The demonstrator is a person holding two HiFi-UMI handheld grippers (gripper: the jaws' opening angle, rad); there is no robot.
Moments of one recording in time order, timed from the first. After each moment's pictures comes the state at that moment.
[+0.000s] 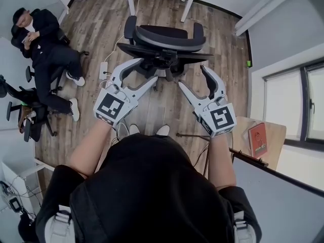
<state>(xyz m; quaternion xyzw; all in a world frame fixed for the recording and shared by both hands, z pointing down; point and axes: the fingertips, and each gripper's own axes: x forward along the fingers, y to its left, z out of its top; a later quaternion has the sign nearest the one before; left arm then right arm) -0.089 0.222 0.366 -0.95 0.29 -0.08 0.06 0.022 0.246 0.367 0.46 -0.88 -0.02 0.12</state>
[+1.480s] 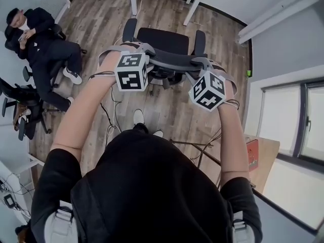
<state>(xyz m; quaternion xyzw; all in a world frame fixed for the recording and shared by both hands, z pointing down) -0.046 0.087 0.461 -0.83 0.07 -0.51 0.21 0.060 0.103 0.458 0.27 -0.77 -0.13 0.56</state>
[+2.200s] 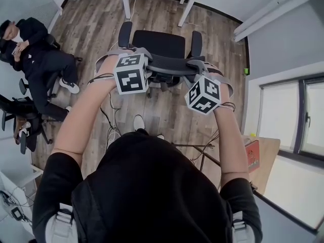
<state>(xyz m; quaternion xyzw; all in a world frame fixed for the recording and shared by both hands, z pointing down) -0.052 0.051 0.463 -0.84 0.04 -0.53 0.14 0.050 0.057 0.466 0.28 -0.76 -0.14 0.56</state>
